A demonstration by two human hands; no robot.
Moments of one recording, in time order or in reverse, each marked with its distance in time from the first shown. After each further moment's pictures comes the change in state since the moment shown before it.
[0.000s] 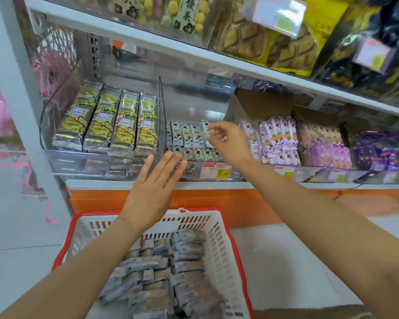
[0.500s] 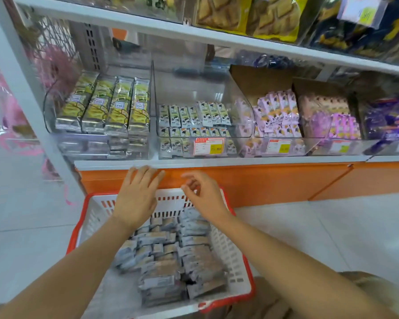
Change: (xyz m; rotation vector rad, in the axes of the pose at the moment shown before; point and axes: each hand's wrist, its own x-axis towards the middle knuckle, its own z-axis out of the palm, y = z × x) left_hand -0.058 0.012 0.010 -0.067 -0.265 -0.111; right_hand -0.162 0.016 0.069 0.319 -0.159 0.001
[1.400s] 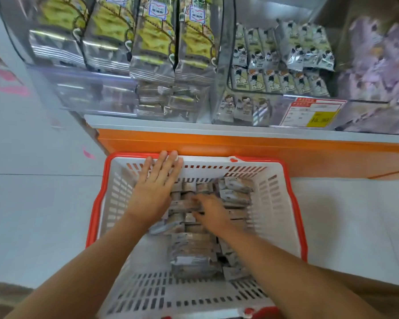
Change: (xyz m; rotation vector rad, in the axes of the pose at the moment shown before) left_hand -0.062 -0.042 0.127 0.004 -0.249 -0.027; right_hand -0.026 0.130 0.162 -0.360 -0.596 0.304
